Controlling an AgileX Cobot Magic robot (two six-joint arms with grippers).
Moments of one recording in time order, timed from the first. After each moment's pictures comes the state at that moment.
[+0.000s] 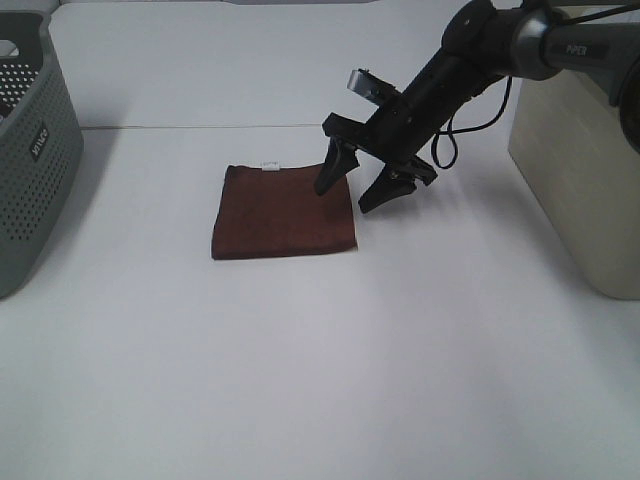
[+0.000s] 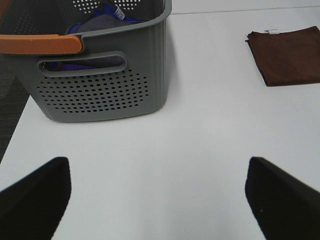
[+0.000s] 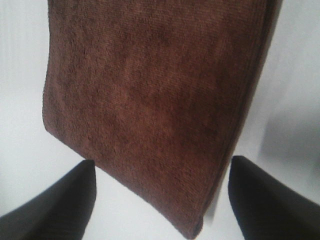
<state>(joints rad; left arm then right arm) 0.02 -0.01 -0.50 0.00 1.05 0.03 0.27 2.52 -2.08 0.69 1.13 -0.21</state>
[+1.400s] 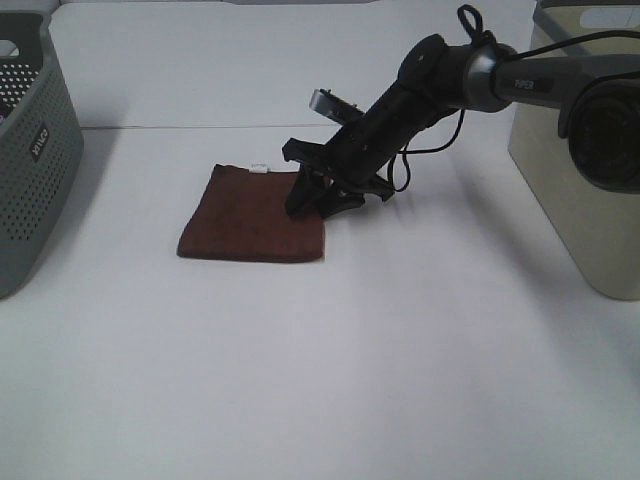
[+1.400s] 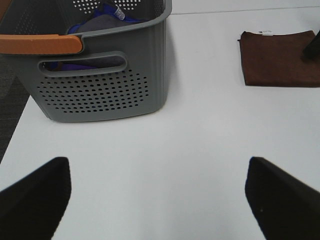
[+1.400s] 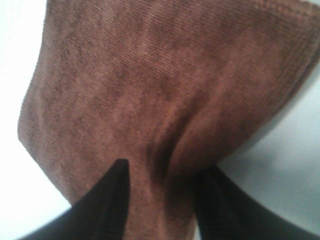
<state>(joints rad) 0.02 -0.01 -0.50 0.00 1.05 0.03 0.35 2.60 -2.10 0.74 0.98 -0.26</state>
